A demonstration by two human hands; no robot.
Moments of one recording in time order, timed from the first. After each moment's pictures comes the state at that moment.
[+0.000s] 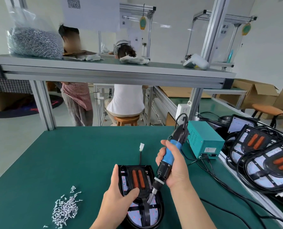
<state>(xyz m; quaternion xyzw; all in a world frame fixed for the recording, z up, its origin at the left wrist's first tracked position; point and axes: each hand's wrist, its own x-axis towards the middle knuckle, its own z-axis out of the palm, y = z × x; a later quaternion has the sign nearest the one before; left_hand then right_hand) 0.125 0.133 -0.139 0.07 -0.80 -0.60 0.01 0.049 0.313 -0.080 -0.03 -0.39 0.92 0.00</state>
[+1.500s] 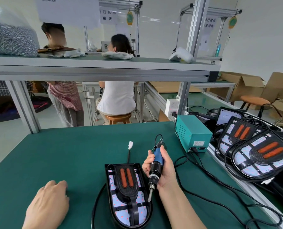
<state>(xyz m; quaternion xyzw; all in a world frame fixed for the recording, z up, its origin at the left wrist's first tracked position) 0.125 0.031 -0.112 0.15 -0.99 -0.07 0.03 0.032 0.326 -0.123 -0.14 -0.17 0.96 -0.16</state>
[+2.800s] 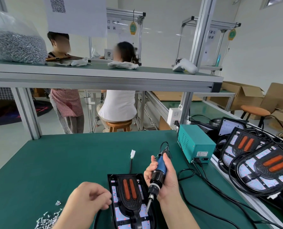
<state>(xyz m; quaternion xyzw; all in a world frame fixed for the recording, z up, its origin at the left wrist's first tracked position) 0.135 0.097 -0.065 0.04 -0.85 -0.52 0.01 0.034 0.316 -0.110 -0.14 -0.15 0.97 -0.14</state>
